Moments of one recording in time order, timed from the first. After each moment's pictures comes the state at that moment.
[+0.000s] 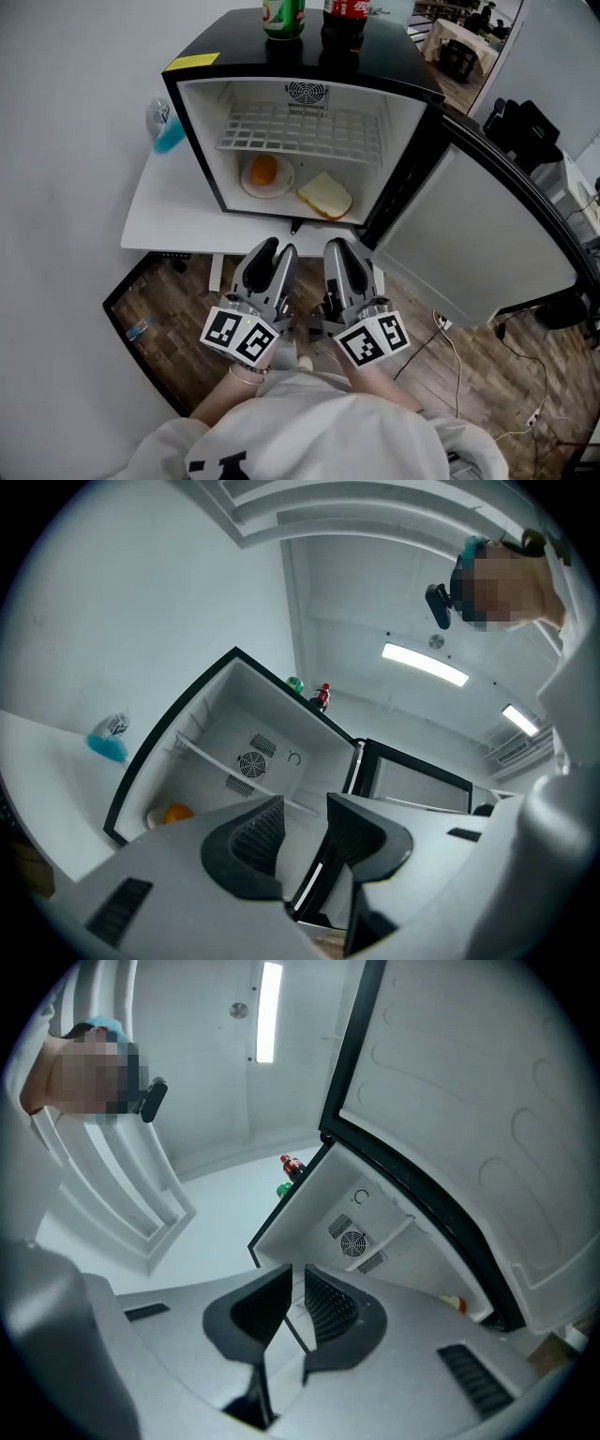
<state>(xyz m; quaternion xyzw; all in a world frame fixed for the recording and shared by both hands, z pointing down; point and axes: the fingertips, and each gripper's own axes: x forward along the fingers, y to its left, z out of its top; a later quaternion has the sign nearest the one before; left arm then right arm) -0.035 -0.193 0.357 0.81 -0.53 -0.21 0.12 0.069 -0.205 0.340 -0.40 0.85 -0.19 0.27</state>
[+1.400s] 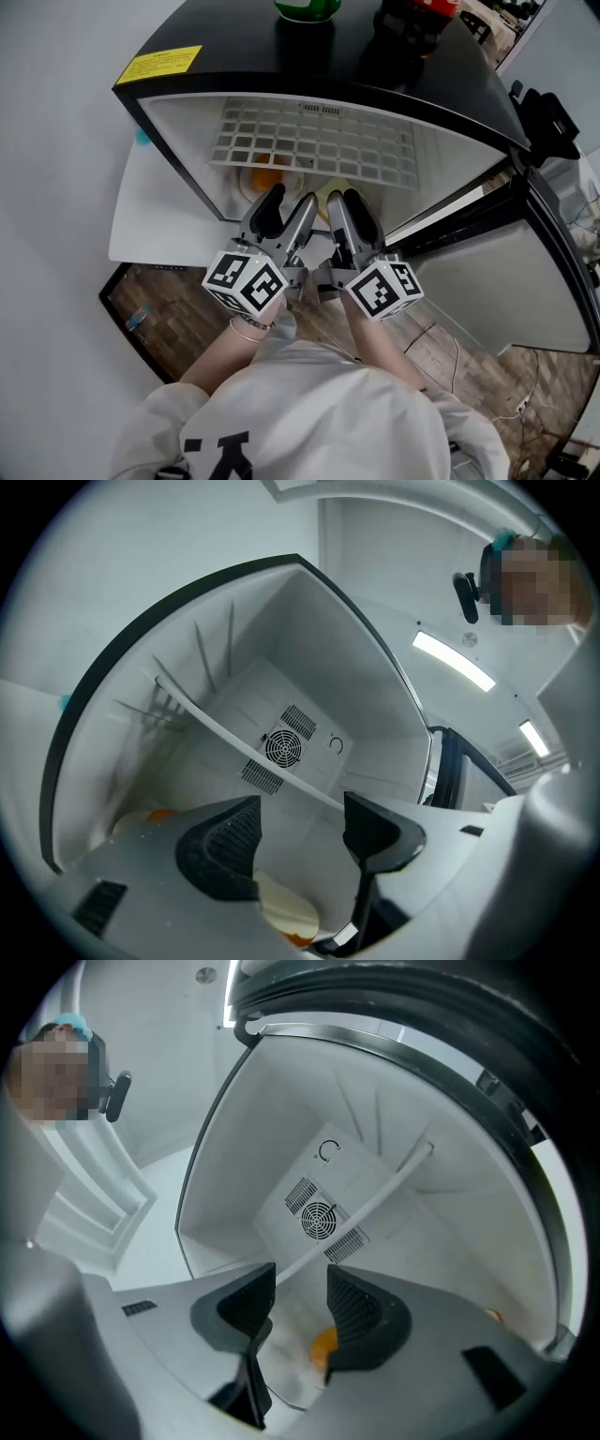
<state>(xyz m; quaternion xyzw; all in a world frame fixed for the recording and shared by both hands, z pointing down) -0.073 -0.361 0.385 0.81 -0.51 -0.20 0.20 0.018 -0.371 0.384 -0.43 0.84 -0.26 0.22</state>
